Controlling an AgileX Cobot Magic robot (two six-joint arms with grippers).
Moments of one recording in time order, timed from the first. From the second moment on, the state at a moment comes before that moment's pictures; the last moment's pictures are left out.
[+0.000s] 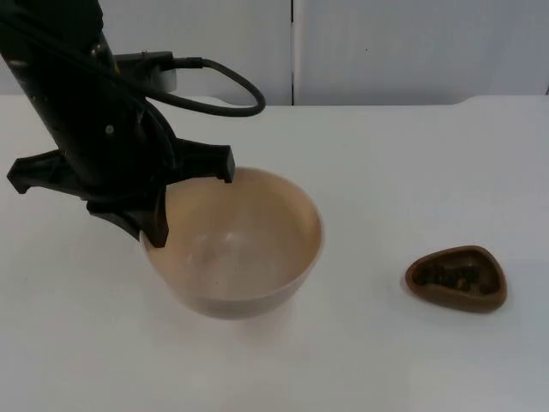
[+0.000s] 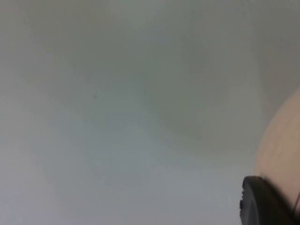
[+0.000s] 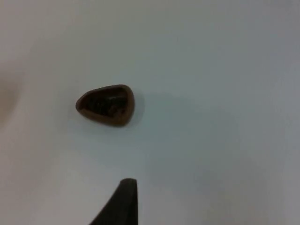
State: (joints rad) right arm 0.10 0.13 -0.52 0.04 1.08 0.01; left arm -0.43 1.77 -1.09 -0.10 0.78 -0.31
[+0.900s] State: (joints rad) right arm 0.10 0.91 -0.90 0.11 0.93 0.00; left arm -0.43 1.77 -1.09 -0.10 0.77 -0.31
